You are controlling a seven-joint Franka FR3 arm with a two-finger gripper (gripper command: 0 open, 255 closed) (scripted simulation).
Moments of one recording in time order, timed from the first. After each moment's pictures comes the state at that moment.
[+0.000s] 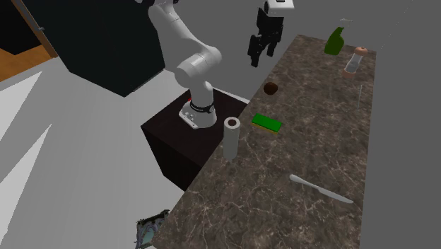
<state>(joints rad) -0.01 -0.83 0.03 -2.32 0.01 1.48 0.13</state>
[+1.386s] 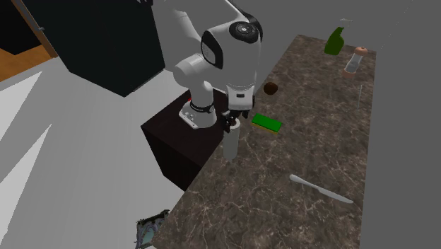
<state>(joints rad) -0.15 -0.70 -0.32 -2.65 -0.17 1.92 -0.14</state>
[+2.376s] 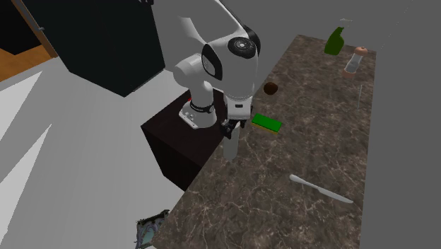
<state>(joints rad) -0.15 -0.66 -0.34 -2.72 -0.18 2.03 -0.15</state>
